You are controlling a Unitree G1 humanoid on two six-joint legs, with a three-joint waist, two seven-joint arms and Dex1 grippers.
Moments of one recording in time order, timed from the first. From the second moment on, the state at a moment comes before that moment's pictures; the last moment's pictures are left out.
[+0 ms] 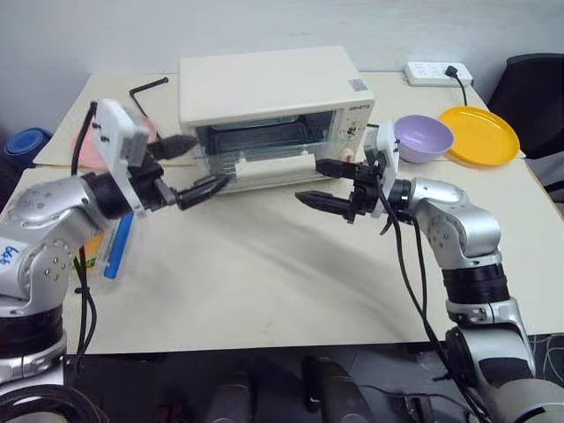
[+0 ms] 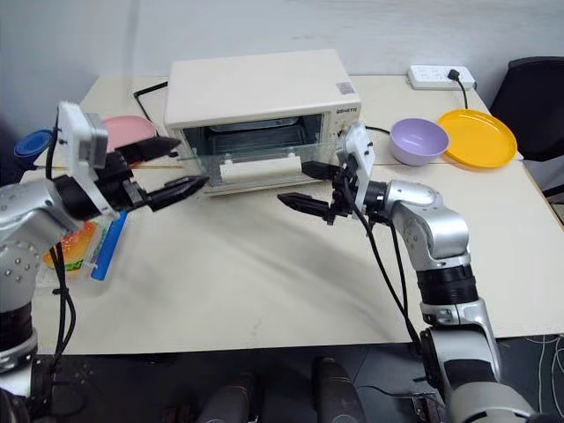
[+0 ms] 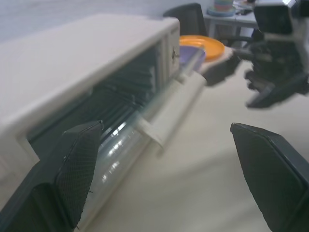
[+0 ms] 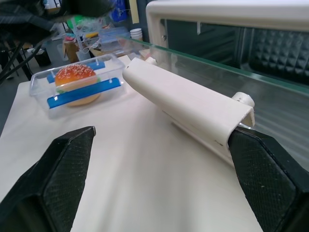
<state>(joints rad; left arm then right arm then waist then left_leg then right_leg) -0.59 0.79 0.26 -0.30 -0.69 0.74 -0.62 -0.72 -0.44 0.02 0.02 0.51 0.59 1.00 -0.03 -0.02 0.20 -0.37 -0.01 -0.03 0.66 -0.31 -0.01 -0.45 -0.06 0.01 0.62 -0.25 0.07</state>
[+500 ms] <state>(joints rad) -0.72 0.79 0.01 0.02 -0.39 0.51 -0.78 -0.56 -0.45 -0.01 -0.16 0.60 0.68 0.96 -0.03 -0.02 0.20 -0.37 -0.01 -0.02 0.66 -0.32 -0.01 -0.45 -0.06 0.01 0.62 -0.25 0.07</state>
